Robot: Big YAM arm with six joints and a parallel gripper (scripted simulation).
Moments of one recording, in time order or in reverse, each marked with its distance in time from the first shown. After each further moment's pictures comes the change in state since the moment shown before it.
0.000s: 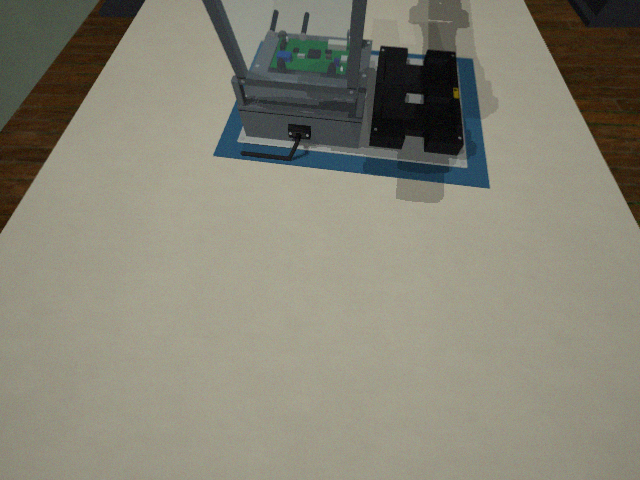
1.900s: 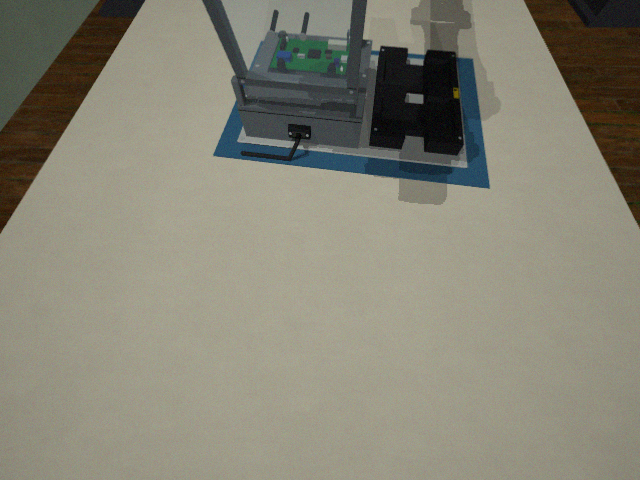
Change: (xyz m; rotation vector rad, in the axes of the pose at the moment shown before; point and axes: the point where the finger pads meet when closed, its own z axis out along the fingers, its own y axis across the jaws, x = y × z) arm 0.000 0.000 -0.001 -0.002 0.000 0.000
